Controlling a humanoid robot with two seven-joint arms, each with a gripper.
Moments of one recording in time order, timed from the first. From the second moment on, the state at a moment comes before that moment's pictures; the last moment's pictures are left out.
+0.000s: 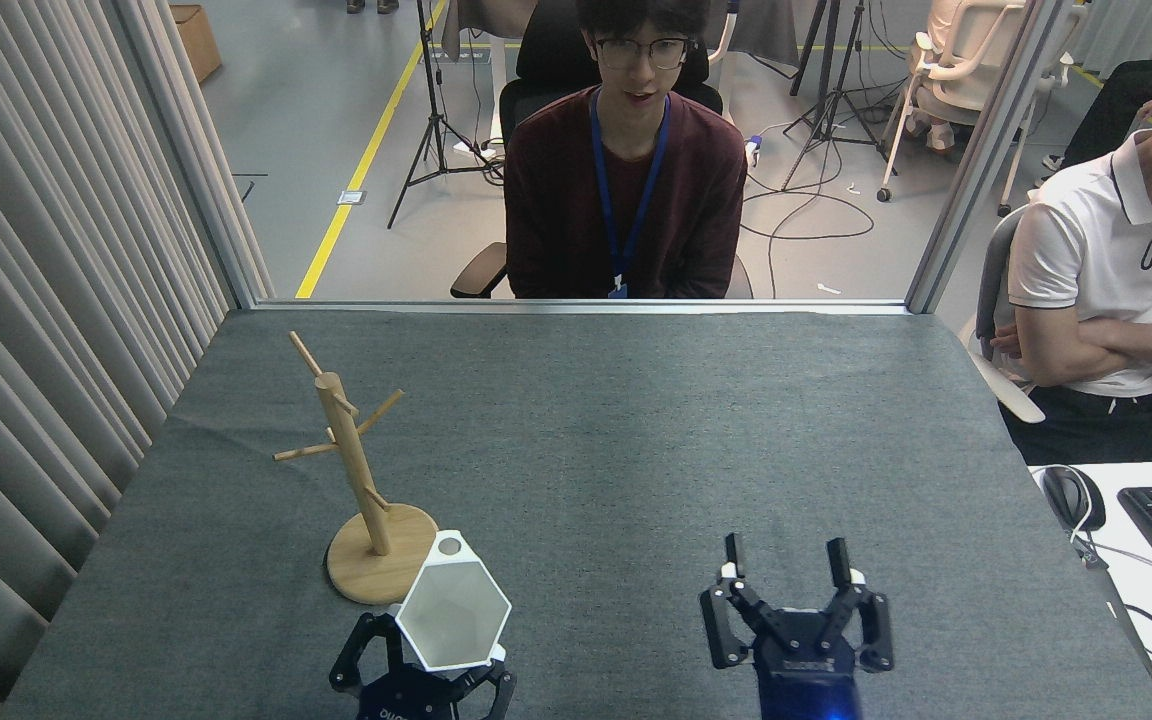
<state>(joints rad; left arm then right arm) 0.19 0.01 -0.26 -1.65 -1.77 0.00 0.29 0.14 0.12 0.10 -1.63 1.49 0.06 -0.39</state>
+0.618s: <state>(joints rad) 0.02 0.02 -0.05 -1.44 -1.81 0.26 0.27 0.19 0.08 0.04 -1.59 1.48 0.03 -0.38</state>
